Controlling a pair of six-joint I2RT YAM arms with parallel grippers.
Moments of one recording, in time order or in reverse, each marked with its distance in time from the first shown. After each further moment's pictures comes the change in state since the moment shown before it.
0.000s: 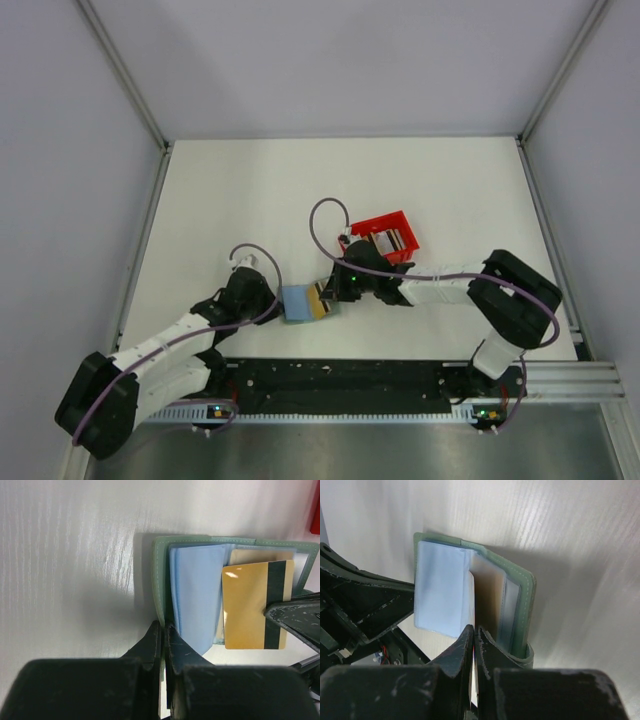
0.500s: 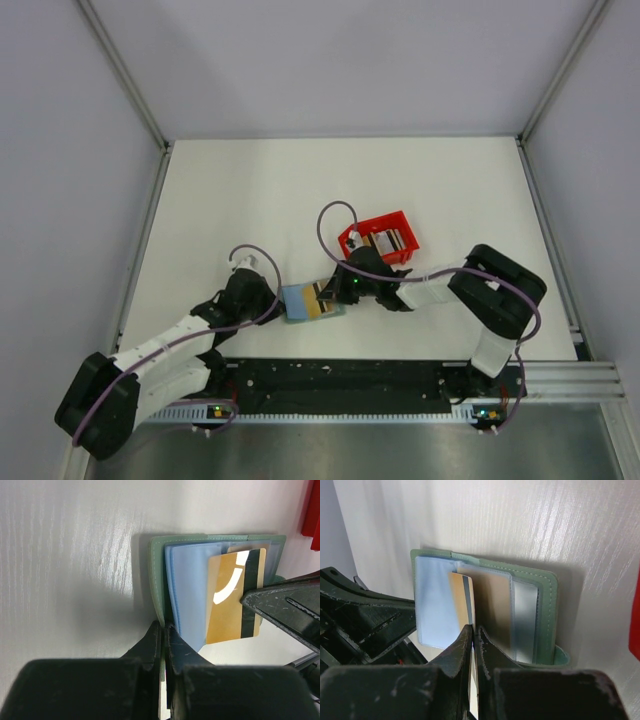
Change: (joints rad) left arm 0.000 -0.002 -0.026 0.054 0.014 -0.021; right arm -0.023 0.092 -0.092 0.246 -0.023 0.150
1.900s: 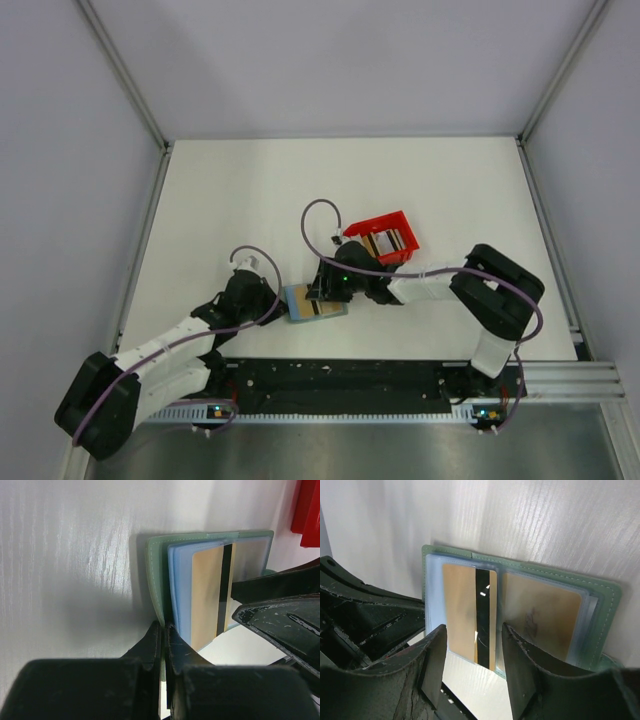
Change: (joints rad) left arm 0.000 -0.003 -0.024 0.053 0.025 -0.021; right arm 0.040 0.004 0.115 -0.159 0.026 -0.098
